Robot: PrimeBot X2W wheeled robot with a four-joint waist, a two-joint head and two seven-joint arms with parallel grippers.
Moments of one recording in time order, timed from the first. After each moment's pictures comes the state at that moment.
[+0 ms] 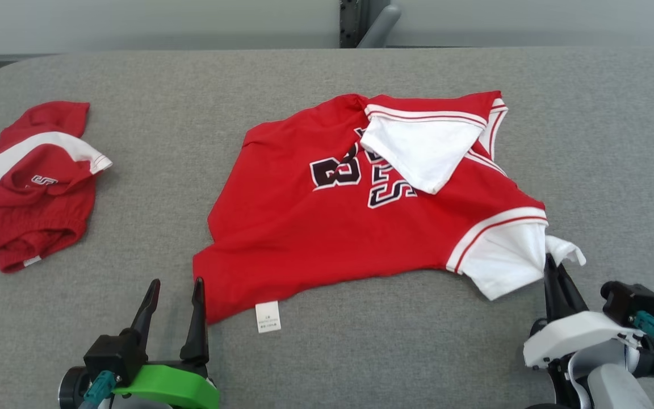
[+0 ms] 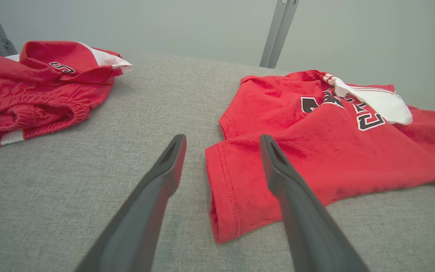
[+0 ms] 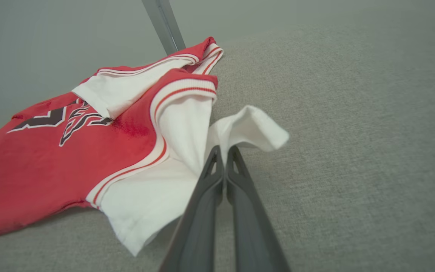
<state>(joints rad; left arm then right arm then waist) -0.03 0.05 -0.09 0.25 -0.24 -0.10 -0.26 -0.18 -0.05 -0.08 0.47 0.29 0.13 -0.26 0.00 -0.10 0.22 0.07</state>
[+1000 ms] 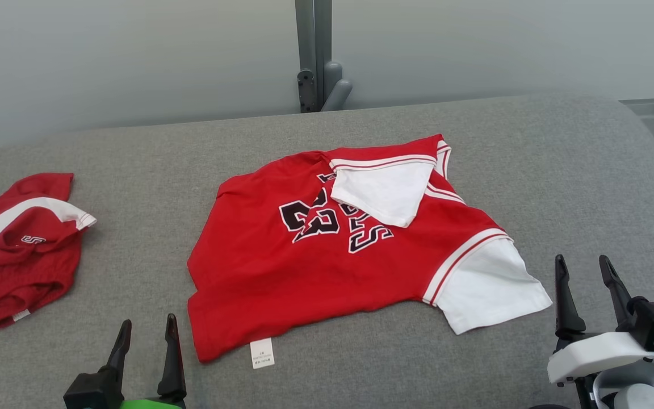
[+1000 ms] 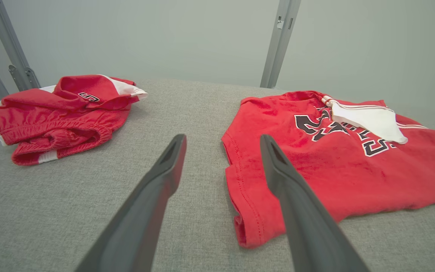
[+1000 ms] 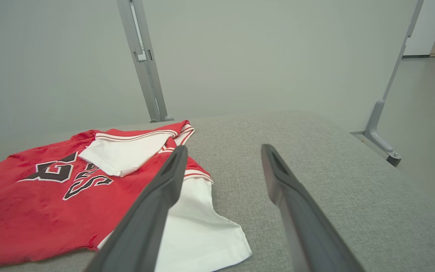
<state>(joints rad) 0.08 0.05 -0.02 0.23 -0.22 -0.05 -0.26 -0.02 -0.05 -0.15 0.21 0.11 0.13 -0.26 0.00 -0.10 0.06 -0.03</state>
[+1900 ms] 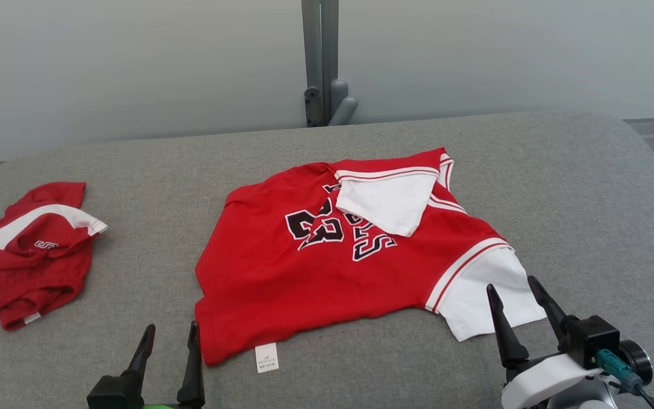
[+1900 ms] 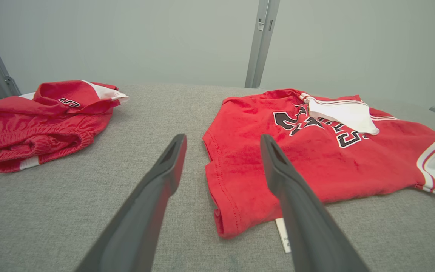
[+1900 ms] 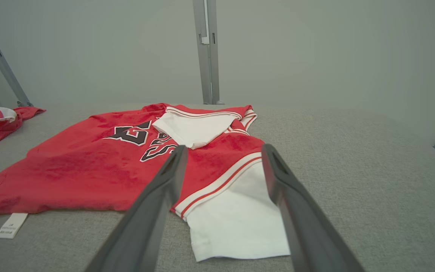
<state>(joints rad) 0.09 0.05 -0.07 0.24 -0.20 -0.07 -0.26 0.01 -0.08 0.08 0.23 0.11 0.13 -0.26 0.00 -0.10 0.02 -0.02</state>
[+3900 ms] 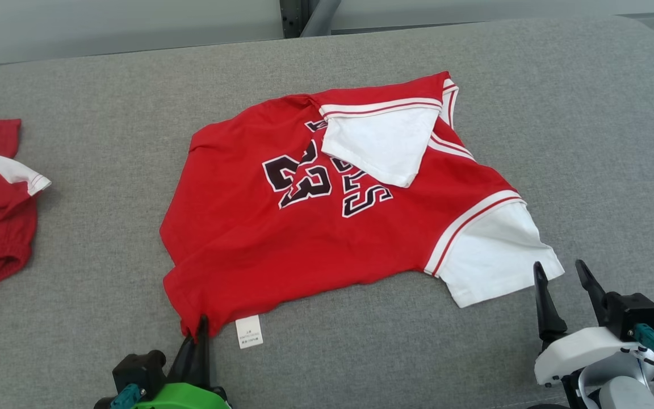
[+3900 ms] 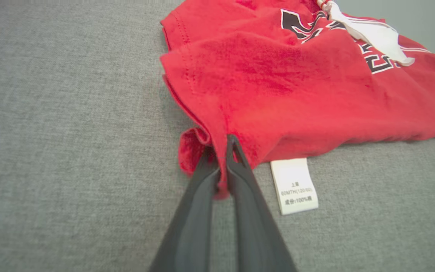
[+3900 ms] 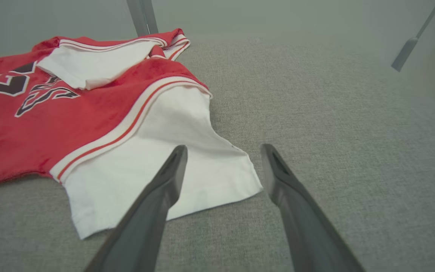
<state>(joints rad) -0.03 0.05 -0.18 0.42 -0.35 -0.06 -0.26 -0.08 -0.08 -0.08 0.35 0.11 0.13 -0.26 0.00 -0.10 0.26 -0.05</state>
